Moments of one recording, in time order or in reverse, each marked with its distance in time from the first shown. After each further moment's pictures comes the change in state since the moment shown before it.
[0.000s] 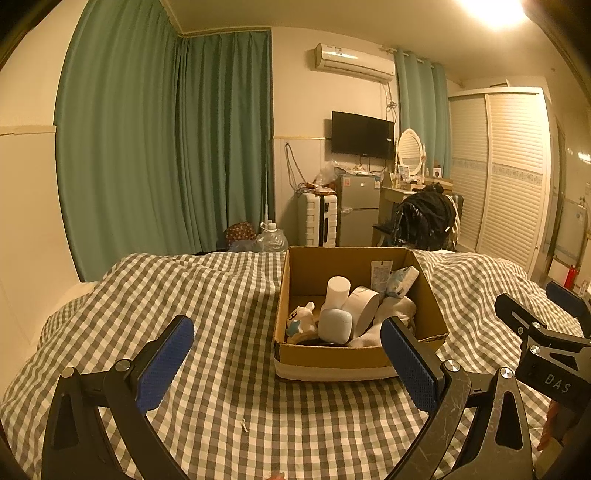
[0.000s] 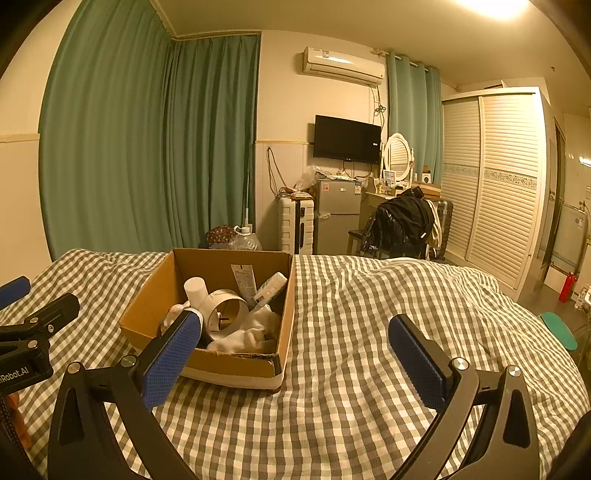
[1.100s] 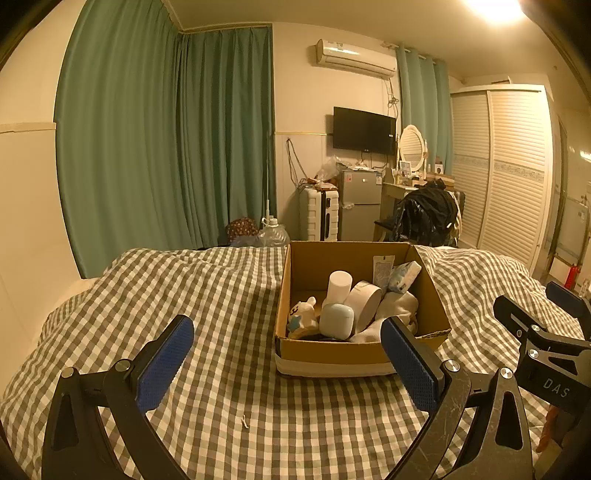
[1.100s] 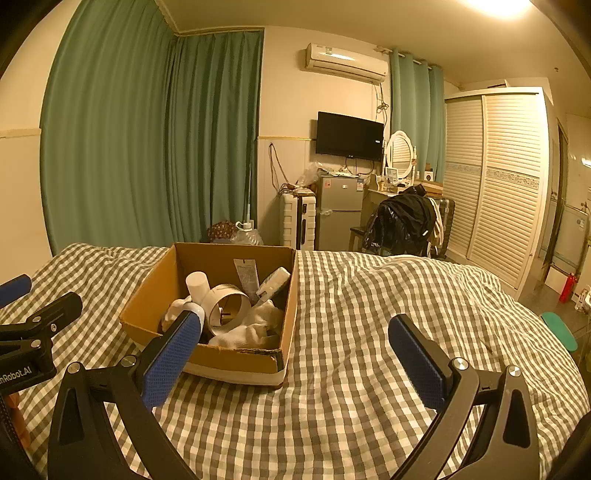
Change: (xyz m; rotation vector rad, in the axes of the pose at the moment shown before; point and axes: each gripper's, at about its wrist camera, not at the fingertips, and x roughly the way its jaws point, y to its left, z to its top) left arm 0.003 0.000 -0.003 -0.002 0.015 0.007; right arm 0.002 0.002 -0.005 -0.007 0.011 0.005
